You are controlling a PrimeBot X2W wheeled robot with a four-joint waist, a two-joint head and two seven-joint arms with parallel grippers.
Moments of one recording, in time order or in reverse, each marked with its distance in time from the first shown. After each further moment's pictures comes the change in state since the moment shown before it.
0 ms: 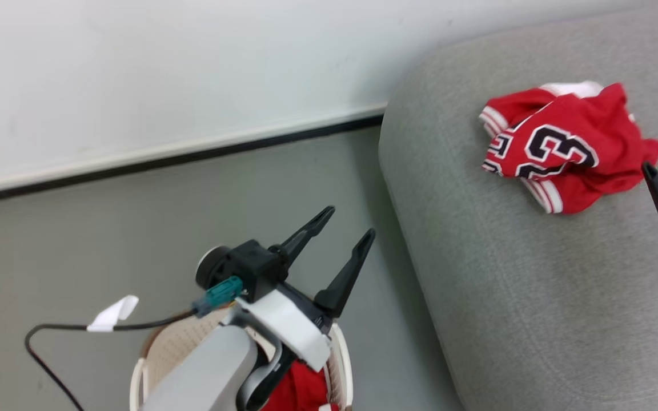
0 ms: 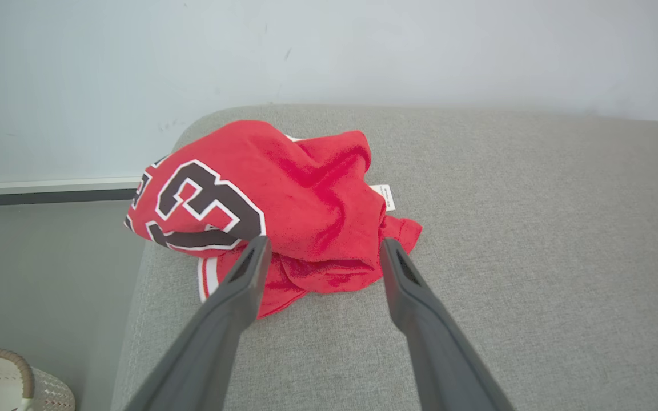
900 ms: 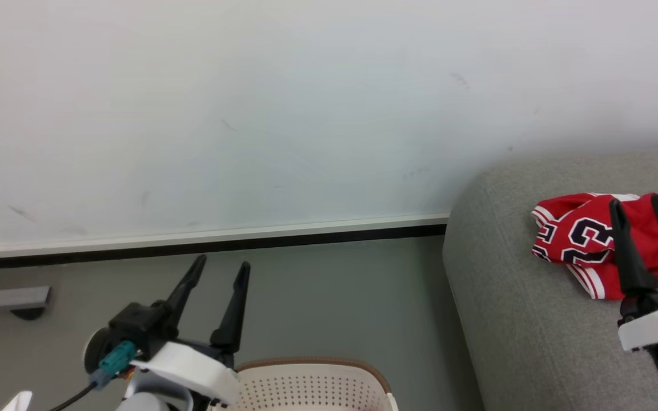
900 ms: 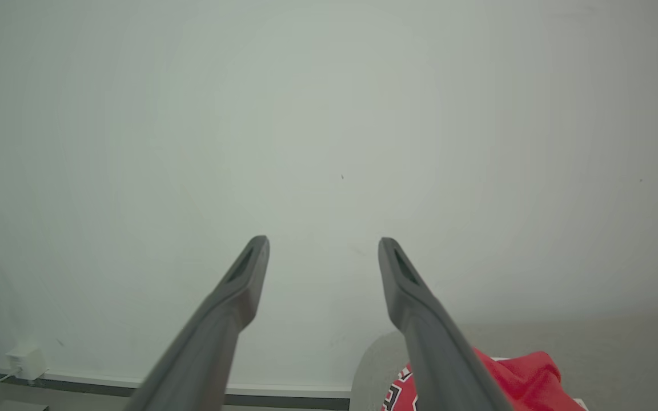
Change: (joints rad) left arm 0.304 0.104 0.256 -0.127 0.024 0.173 -0.002; right arm 0.489 0.124 -0.397 -0.537 -0.153 0.000 -0.278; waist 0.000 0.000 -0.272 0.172
